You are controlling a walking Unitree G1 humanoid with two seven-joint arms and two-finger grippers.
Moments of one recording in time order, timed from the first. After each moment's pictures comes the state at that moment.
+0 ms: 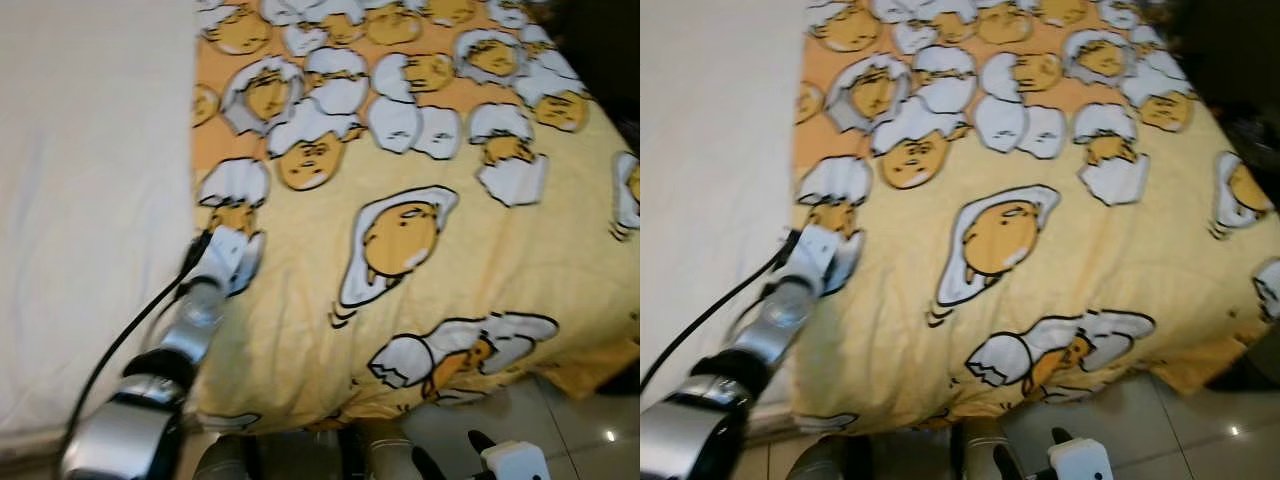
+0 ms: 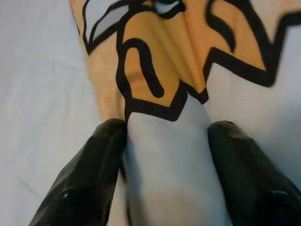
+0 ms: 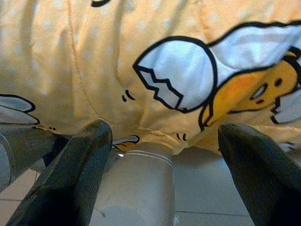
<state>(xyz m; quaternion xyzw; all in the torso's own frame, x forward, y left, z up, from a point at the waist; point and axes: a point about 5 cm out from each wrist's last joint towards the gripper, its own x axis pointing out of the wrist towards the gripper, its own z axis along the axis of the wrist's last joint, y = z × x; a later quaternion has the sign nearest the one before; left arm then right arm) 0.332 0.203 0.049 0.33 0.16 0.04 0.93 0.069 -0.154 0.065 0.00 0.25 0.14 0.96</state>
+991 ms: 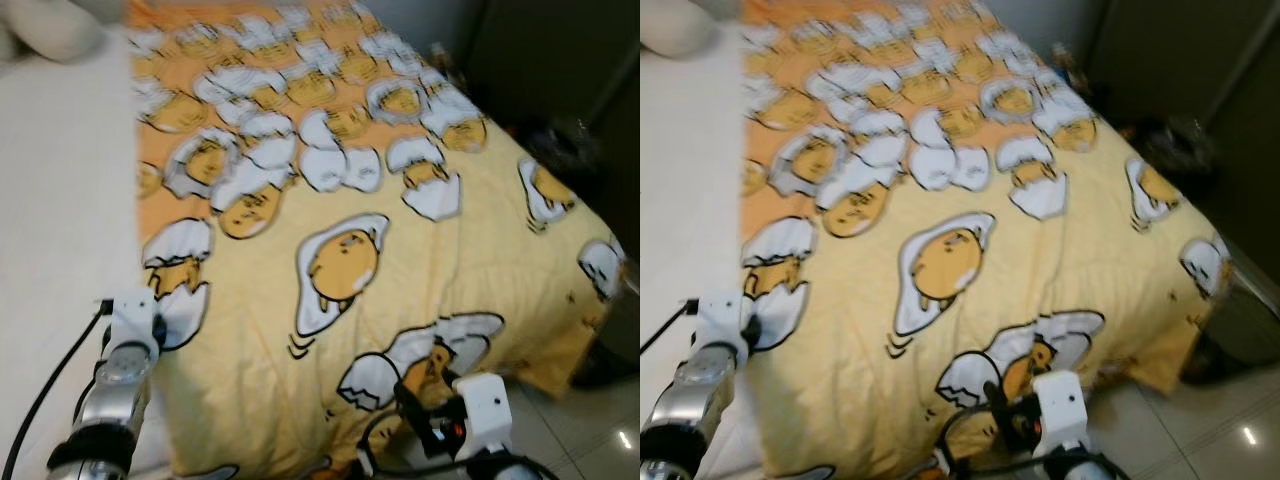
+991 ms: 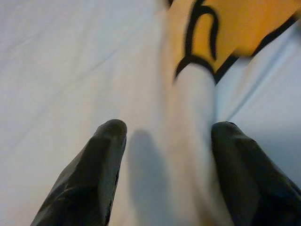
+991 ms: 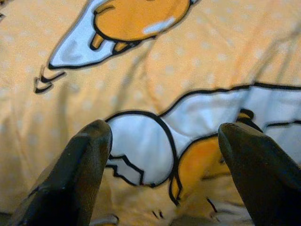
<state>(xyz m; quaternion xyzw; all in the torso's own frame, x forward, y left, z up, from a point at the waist) 0.260 0.274 0.016 0.13 0.29 0.17 0.93 0.155 -0.155 0.034 0.01 0.20 0.15 0.97</state>
